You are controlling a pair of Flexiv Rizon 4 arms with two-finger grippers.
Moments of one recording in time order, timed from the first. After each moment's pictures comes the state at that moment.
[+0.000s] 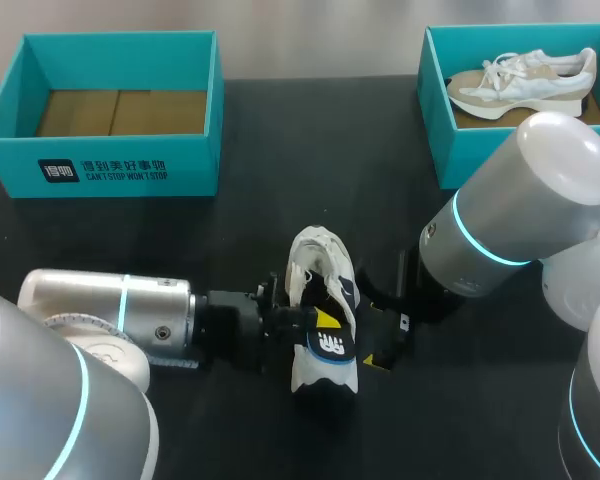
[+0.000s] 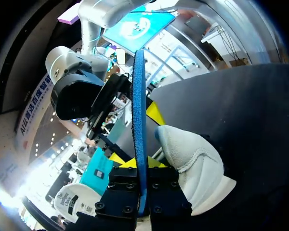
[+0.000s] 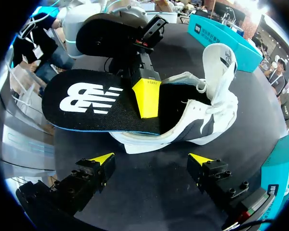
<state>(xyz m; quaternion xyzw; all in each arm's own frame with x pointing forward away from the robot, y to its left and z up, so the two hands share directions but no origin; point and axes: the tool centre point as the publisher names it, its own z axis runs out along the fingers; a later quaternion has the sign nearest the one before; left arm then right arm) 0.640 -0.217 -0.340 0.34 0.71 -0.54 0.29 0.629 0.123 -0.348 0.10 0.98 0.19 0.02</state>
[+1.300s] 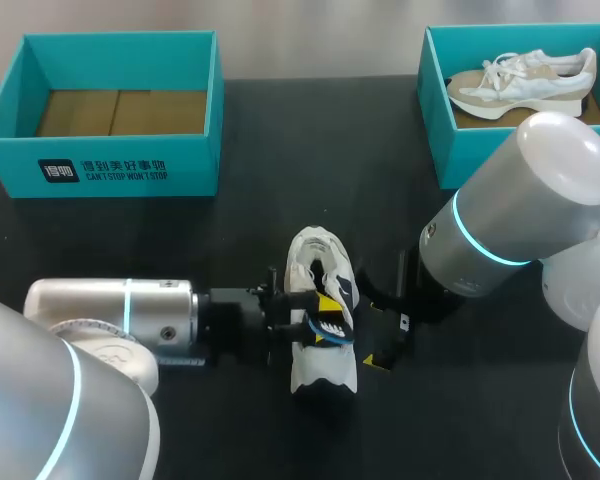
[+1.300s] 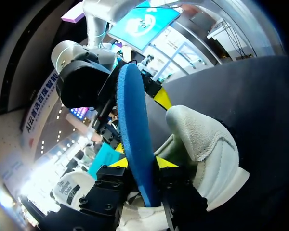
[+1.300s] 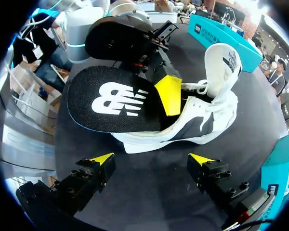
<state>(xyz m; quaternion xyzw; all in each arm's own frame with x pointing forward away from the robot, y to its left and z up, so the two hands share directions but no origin) 0.656 -0.220 -0.340 0.32 0.71 -0.55 0.32 0.629 0.123 -0.348 0.10 0.98 0.19 0.02</state>
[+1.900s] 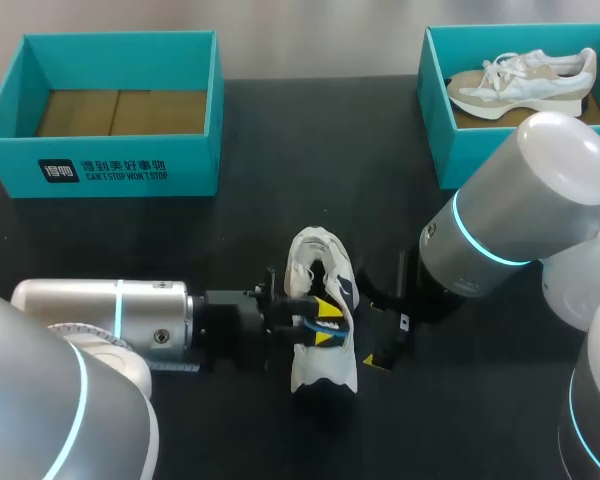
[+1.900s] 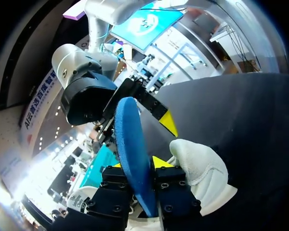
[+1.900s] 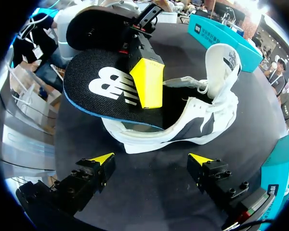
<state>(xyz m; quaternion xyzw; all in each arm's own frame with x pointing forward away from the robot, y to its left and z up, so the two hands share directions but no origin) 0.637 -0.218 -0.317 0.31 0.72 -0.54 0.31 0.629 0.123 -0.348 0.10 0.98 0.19 0.02</state>
